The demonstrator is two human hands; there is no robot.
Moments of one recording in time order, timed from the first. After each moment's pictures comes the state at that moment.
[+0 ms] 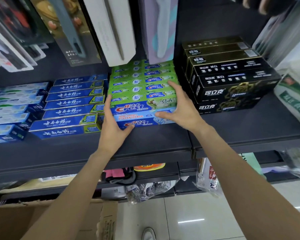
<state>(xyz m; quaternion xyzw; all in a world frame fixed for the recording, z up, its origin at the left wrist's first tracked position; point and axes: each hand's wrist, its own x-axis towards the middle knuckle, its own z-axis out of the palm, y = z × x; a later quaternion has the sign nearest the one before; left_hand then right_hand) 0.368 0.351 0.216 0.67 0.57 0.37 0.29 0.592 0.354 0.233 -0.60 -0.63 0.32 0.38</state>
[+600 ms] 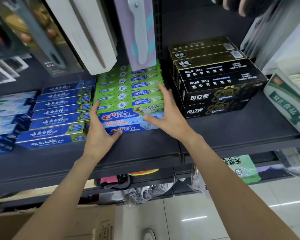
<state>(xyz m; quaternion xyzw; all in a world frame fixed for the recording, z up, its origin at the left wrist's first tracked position) 0.372 0.360 0.223 0.68 0.59 0.33 0.27 0.593 0.346 0.232 -0.56 -0.60 0.37 0.43</state>
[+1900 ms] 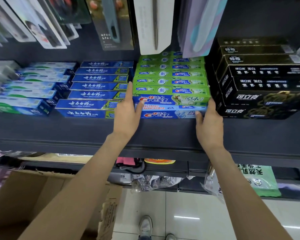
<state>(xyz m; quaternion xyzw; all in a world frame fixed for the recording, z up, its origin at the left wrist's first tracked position) 0.365 0.363 0.236 0.66 0.67 0.29 0.16 0.572 0.324 0.215 -0.74 -0.55 0.18 0.35</state>
